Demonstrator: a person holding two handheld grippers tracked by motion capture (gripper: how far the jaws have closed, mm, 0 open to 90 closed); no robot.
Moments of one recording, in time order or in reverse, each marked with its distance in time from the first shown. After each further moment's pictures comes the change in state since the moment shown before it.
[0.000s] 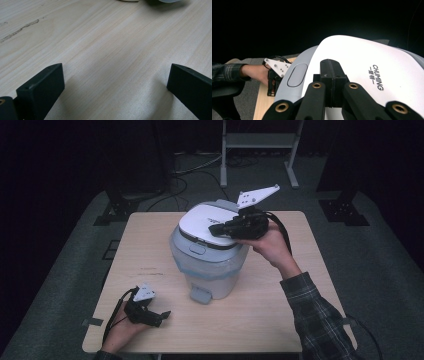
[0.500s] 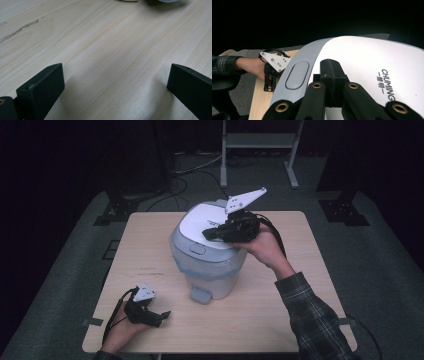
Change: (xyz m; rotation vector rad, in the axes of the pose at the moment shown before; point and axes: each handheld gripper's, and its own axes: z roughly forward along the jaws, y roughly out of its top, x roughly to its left) left arm 0.000 0.000 0.000 0.000 -0.003 0.002; right arm 0.006 0.002 0.019 0.065 -0.012 -0.029
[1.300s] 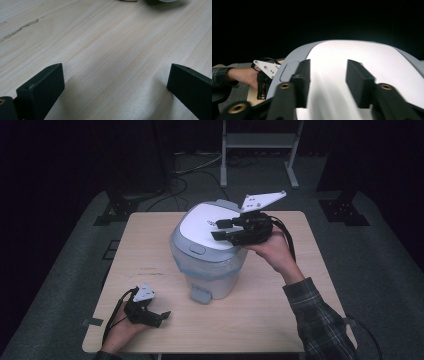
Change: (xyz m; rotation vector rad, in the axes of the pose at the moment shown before) left arm 0.000 0.000 -0.001 0.002 0.000 0.001; right arm 0.000 -0.017 -0.029 -0.102 -0.081 0.054
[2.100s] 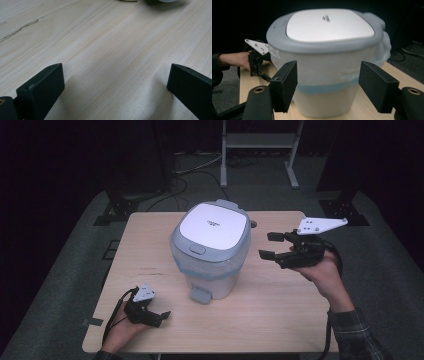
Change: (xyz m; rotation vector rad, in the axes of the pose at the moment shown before) left arm 0.000 0.000 0.000 -0.001 -0.001 0.001; right arm 0.005 -0.075 -0.097 -0.017 -0.158 0.068
